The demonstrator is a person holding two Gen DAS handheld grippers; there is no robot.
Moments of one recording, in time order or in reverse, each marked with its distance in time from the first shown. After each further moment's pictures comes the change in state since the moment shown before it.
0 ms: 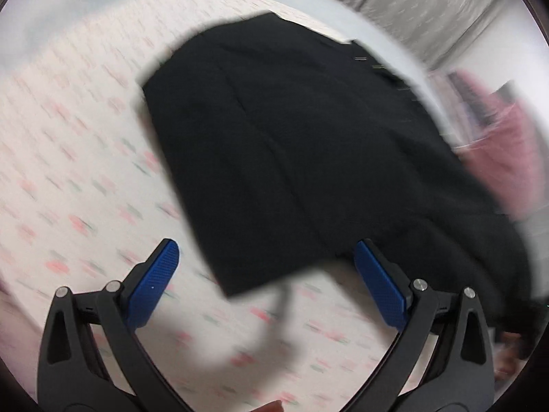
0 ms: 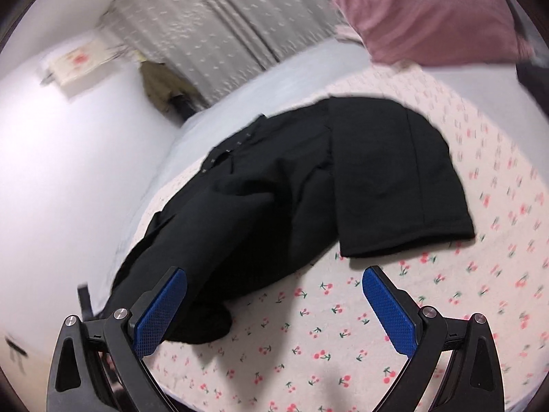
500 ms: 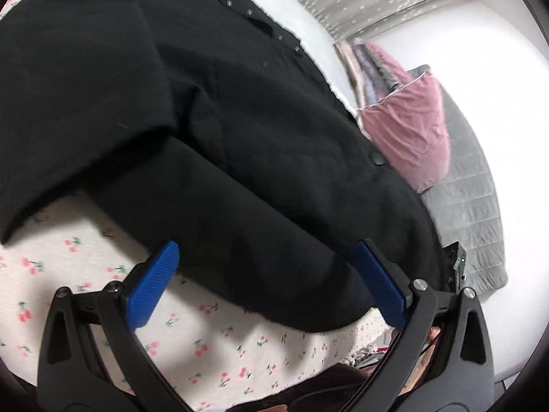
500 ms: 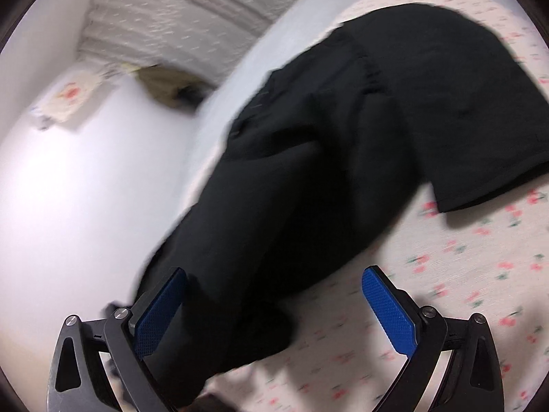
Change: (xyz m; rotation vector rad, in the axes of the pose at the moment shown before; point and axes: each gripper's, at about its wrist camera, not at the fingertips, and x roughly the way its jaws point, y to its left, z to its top) left arm 0.041 -0.112 -0.019 0.024 0.166 -0.333; right arm 0.084 0.008 -0.003 0.217 0.125 0.112
